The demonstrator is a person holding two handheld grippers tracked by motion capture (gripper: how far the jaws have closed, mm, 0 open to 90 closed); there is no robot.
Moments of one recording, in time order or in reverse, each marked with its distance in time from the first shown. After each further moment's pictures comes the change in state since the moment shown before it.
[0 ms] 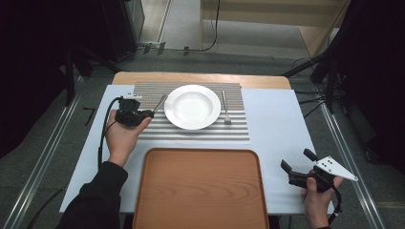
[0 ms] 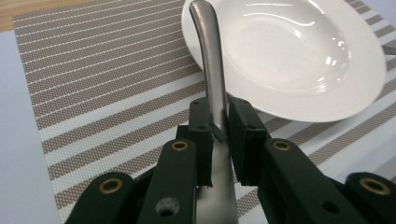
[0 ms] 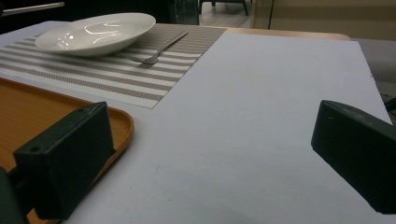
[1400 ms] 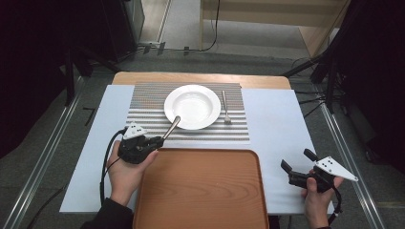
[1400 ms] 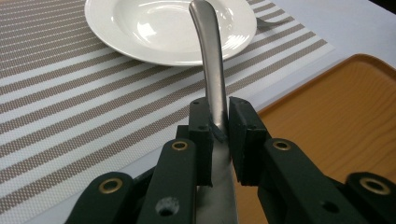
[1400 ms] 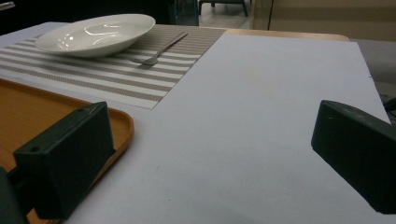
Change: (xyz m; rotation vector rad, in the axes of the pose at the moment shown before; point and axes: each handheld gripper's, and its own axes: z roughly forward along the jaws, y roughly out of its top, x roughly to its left) left arm -0.077 -0.067 -0.049 -0.100 -0.102 0.064; right arm 0.000 0.000 0.000 -0.005 0.000 0.001
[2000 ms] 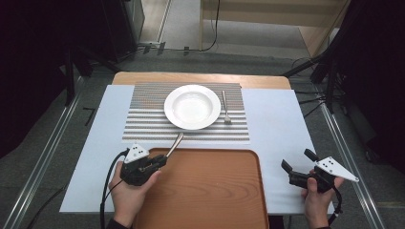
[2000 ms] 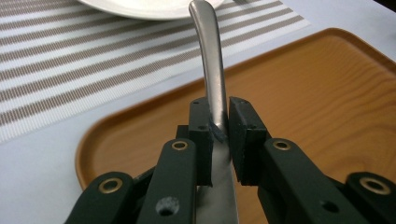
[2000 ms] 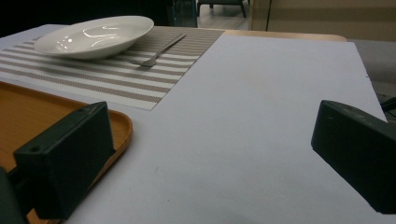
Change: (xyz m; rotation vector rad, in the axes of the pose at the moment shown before) left arm -0.028 -0.046 -0.010 -0.002 -0.029 -0.037; right arm 0.000 0.000 -0.001 -0.004 -0.008 0.009
